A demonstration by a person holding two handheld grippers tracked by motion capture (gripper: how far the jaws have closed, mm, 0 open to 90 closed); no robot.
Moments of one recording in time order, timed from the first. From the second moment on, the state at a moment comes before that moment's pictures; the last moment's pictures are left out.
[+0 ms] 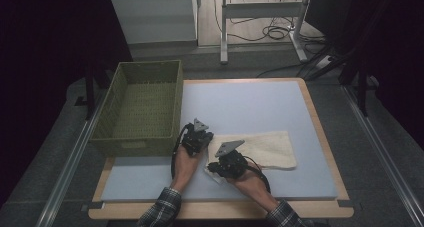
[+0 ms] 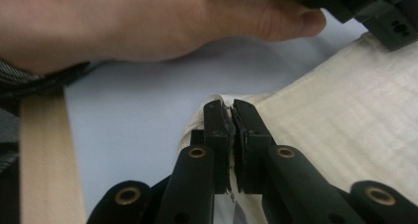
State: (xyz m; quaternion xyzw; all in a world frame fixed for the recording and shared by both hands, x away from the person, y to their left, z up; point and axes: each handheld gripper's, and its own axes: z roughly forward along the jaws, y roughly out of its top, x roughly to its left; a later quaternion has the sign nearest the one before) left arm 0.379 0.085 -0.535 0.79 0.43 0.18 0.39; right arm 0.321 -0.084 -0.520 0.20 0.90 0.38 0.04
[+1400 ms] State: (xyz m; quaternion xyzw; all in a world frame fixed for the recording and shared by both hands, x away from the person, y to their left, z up) left arm 0.415 -0.048 -0.494 0.83 0.30 0.15 0.44; right arm 0.315 -0.250 -0.495 0.32 0.83 0.44 0.10
